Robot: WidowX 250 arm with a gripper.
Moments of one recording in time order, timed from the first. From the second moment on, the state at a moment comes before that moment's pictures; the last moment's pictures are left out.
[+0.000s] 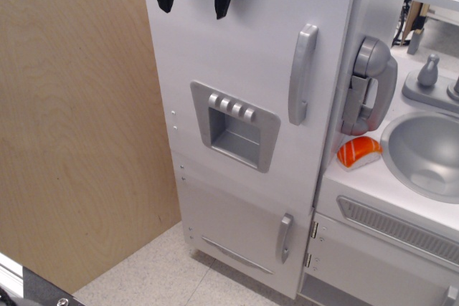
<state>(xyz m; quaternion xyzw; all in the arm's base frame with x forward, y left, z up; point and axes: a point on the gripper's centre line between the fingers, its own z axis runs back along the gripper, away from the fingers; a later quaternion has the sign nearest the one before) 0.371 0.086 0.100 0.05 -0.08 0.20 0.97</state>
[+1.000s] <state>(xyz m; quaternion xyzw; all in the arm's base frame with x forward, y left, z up) 0.296 0.078 0.098 0.05 -0.07 0.12 0.99</state>
